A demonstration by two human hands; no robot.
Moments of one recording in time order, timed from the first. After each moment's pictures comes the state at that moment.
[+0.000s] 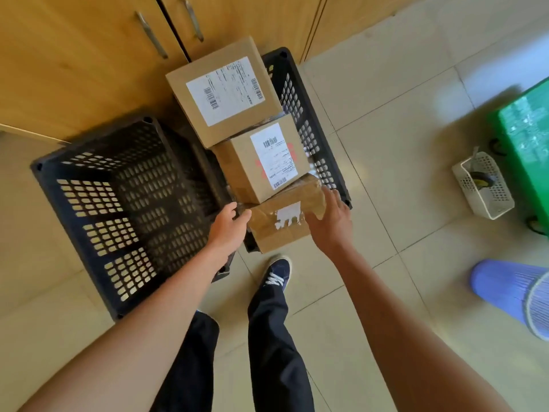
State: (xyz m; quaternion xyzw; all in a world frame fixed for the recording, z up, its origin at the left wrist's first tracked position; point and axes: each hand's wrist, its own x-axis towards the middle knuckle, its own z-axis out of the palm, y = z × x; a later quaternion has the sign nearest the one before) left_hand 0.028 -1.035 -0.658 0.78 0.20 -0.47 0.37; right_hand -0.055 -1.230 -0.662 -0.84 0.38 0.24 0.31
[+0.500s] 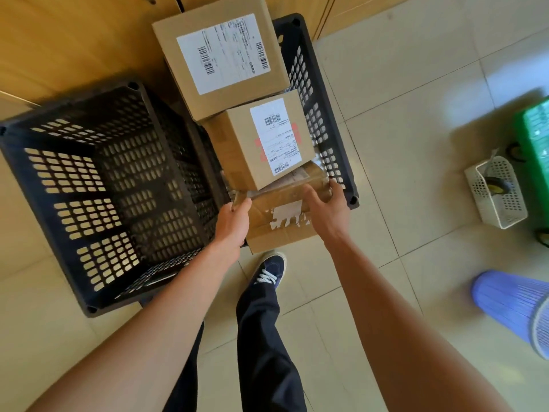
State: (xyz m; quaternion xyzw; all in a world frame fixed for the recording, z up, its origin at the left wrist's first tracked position) left_hand -0.001 -1.056 -0.731 0.68 0.39 -0.42 0.45; right_hand -0.046 -1.231 -0.725 -0.70 0.51 0.16 0.48
